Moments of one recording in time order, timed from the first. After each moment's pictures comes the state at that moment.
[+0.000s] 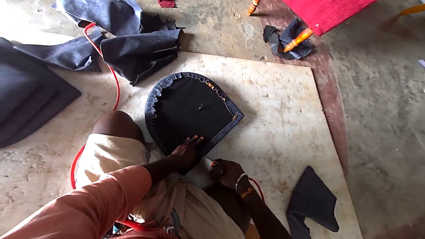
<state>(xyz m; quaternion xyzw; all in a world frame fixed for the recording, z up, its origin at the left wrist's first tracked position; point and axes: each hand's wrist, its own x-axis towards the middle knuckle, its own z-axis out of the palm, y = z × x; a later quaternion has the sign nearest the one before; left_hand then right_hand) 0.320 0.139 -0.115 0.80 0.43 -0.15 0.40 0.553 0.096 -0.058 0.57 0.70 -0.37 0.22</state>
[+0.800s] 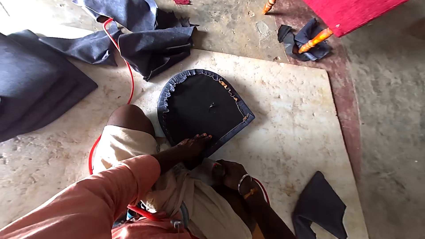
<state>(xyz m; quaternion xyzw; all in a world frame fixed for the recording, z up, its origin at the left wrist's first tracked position) 0.295 0.144 -0.115 0.85 0.35 -0.09 0.38 0.531 0.088 -0.062 0.52 0.73 -0.37 0.24</state>
